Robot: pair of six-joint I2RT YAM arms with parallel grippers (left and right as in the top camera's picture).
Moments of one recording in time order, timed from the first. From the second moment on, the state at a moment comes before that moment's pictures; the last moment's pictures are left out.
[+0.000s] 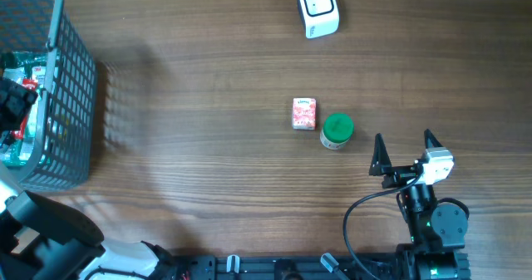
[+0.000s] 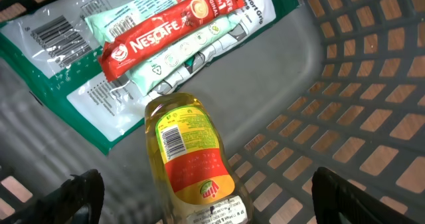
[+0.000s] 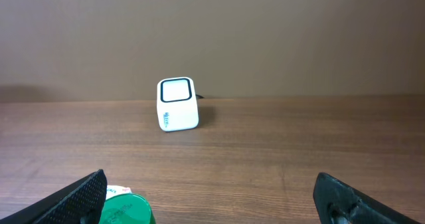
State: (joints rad) left arm 0.80 1.72 1.57 -0.99 0.21 -0.27; right arm 0.04 0.01 0.01 0.00 -0.06 0.06
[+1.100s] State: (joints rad) left arm 0.86 1.98 1.59 -1.06 0.58 -0.34; right arm 0.04 0.01 0.01 0.00 -0.06 0.06
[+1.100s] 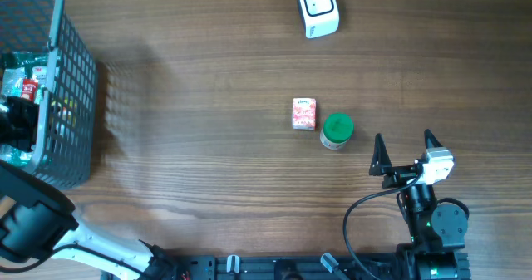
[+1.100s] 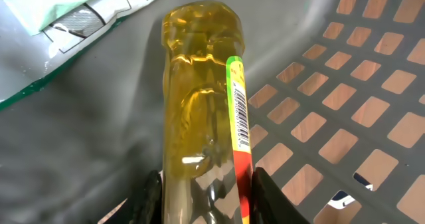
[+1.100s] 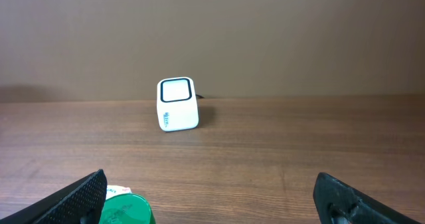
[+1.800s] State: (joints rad) left arm 0.86 1.98 1.44 -0.86 0.58 -0.35; right arm 0.04 0.01 0.01 0.00 -0.06 0.06
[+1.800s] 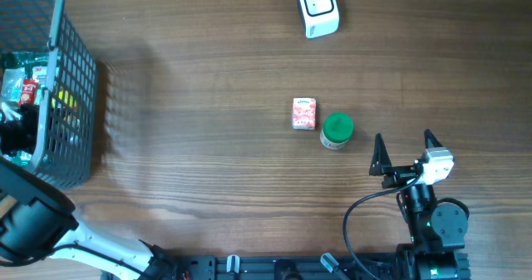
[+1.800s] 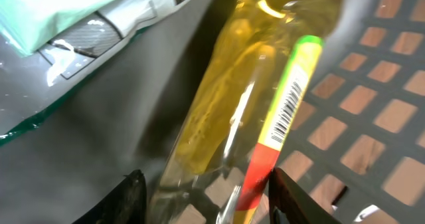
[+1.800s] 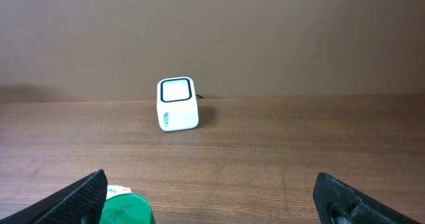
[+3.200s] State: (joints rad) left arm 0.62 2.10 1.57 -0.78 0.07 0.08; right arm 0.04 0.01 0.01 0.00 -0.06 0.06
